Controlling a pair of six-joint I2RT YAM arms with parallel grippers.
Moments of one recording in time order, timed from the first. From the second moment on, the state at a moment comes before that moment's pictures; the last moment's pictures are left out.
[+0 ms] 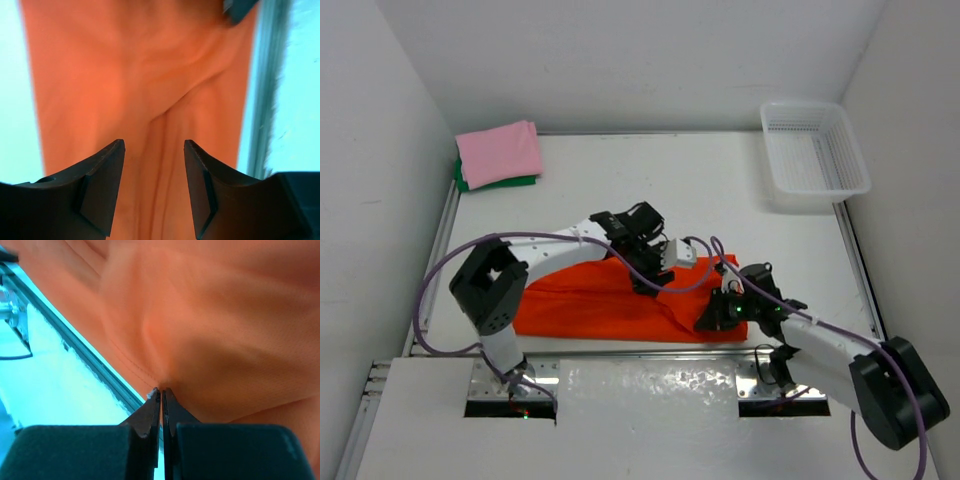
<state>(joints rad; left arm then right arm) -0.83 1.74 1.24 -0.65 0.50 0.58 0.43 1.02 0.11 0.05 -0.60 0.46</state>
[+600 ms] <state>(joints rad) 0.02 1.50 1.14 -0.65 0.12 0.44 0.20 1.21 0.68 -0.40 -0.06 0.38</state>
